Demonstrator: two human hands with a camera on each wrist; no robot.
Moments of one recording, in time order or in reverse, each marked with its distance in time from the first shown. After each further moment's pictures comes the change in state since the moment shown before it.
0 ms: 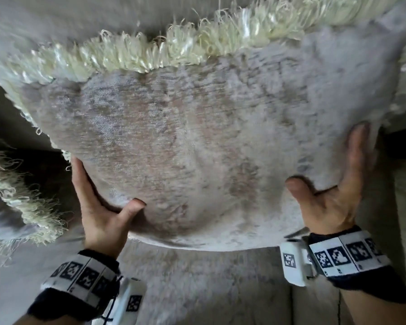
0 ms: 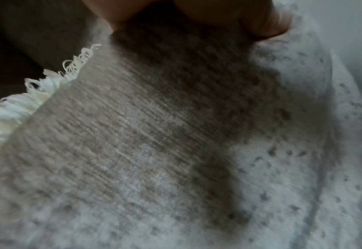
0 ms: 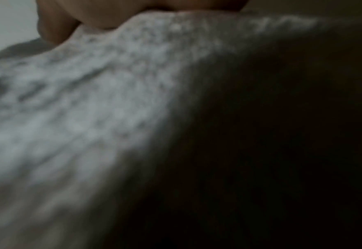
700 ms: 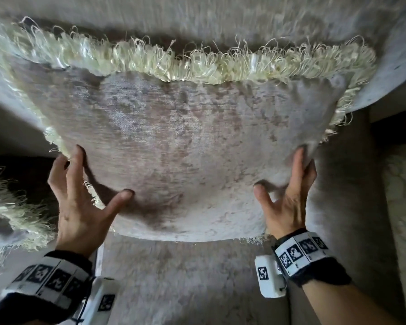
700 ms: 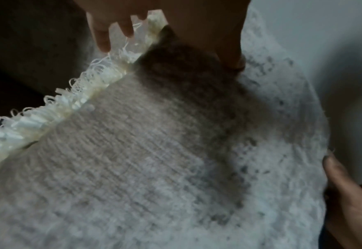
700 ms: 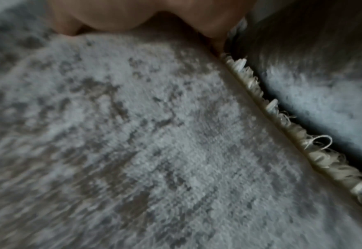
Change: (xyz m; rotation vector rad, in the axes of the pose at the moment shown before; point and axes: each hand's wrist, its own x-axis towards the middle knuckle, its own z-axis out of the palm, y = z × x) left_hand 0.009 -0.004 -0.011 0.447 -0.070 0.077; right_hand -0.063 0.021 0.023 0.103 -0.163 0.552
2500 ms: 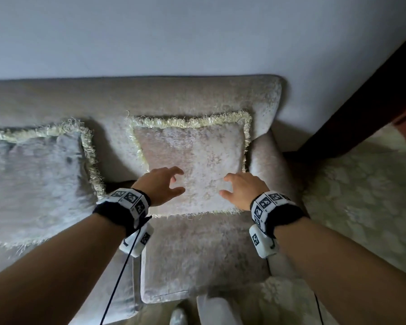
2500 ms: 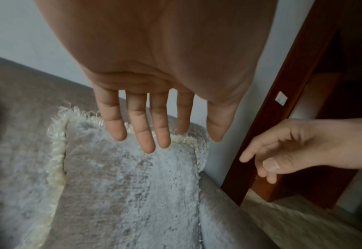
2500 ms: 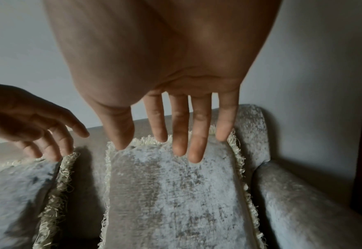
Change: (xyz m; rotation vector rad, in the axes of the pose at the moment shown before) left_hand -0.103 0.218 -0.192 0.545 -0.757 0.295; right_hand -0.175 -0.283 -0.151 -0.865 -0.558 -0.004
